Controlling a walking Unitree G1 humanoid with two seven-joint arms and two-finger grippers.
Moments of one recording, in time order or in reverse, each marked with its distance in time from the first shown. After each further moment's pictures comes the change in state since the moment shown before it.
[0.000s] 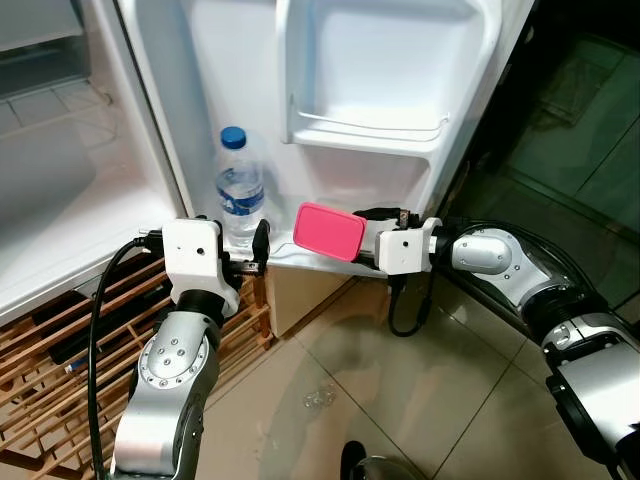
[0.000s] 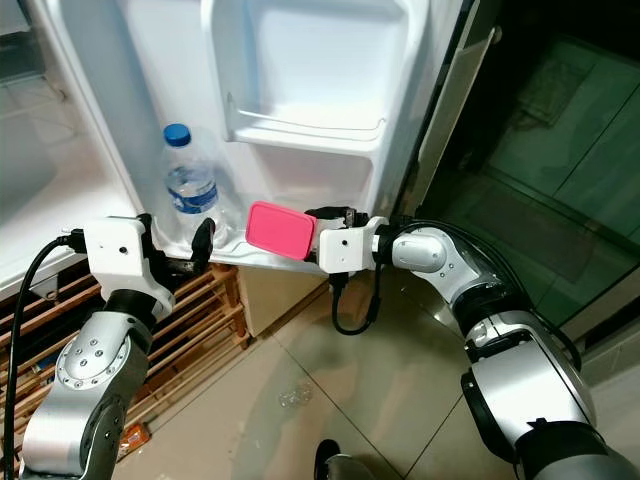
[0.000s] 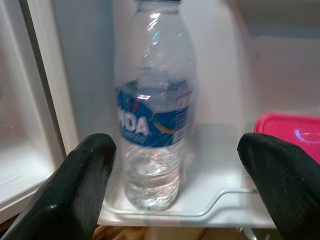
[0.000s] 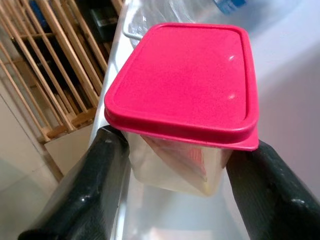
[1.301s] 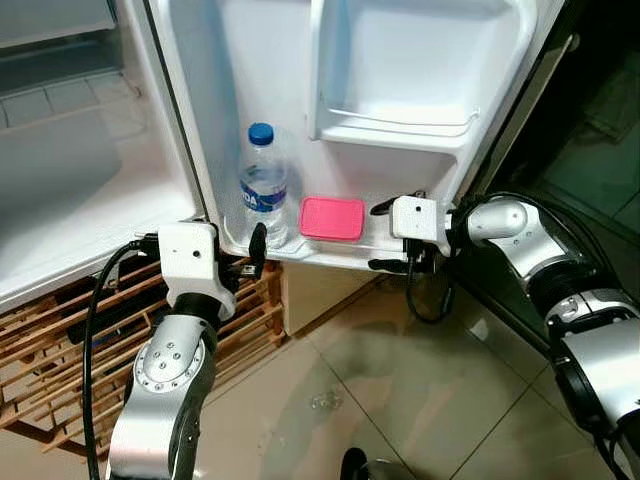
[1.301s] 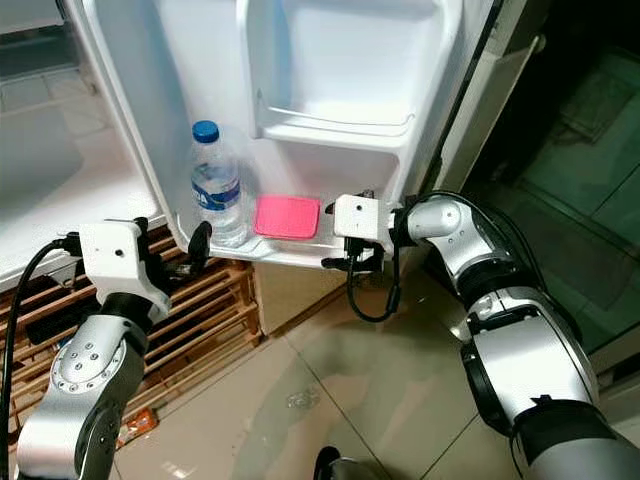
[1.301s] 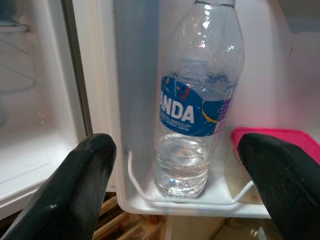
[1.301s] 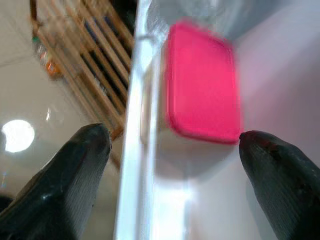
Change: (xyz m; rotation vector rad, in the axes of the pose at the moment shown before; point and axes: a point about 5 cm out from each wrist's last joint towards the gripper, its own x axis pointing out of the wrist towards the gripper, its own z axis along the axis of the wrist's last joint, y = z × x) left arm -0.002 -0.002 0.000 -0.008 0.007 -0.003; right arm -0.018 -0.020 -0.010 0.248 0.059 0.146
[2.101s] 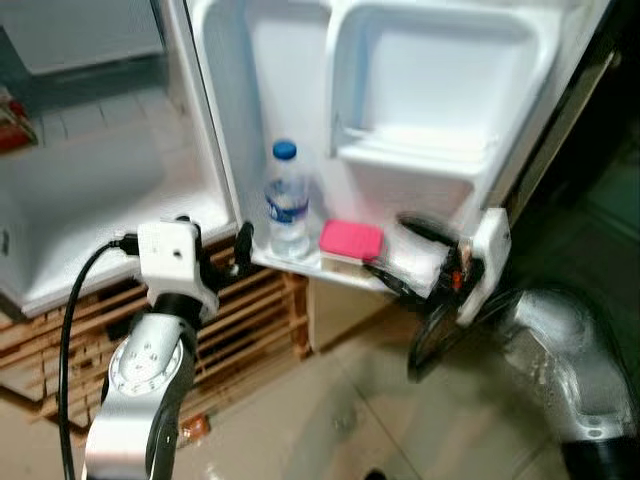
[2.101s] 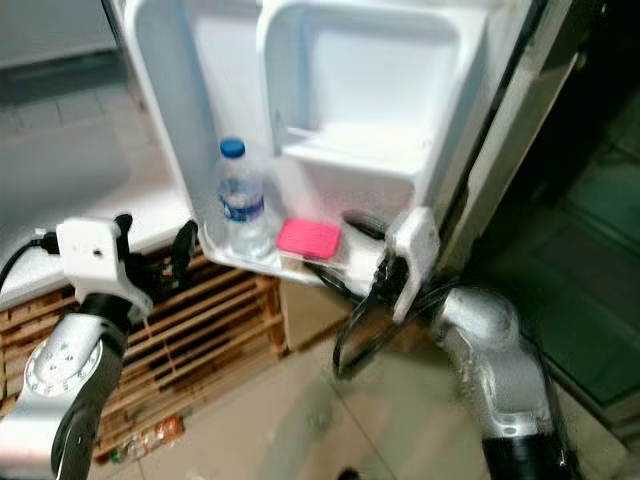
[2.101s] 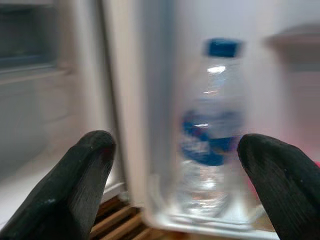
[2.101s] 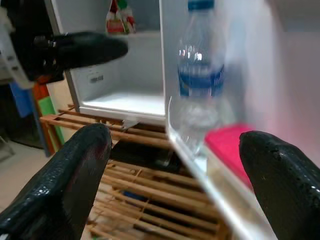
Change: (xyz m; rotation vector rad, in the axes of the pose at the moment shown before) left arm -0.003 0.014 0.004 0.017 -0.015 -0.035; right arm -0.027 0.112 0.022 0.753 -0.460 -0.269
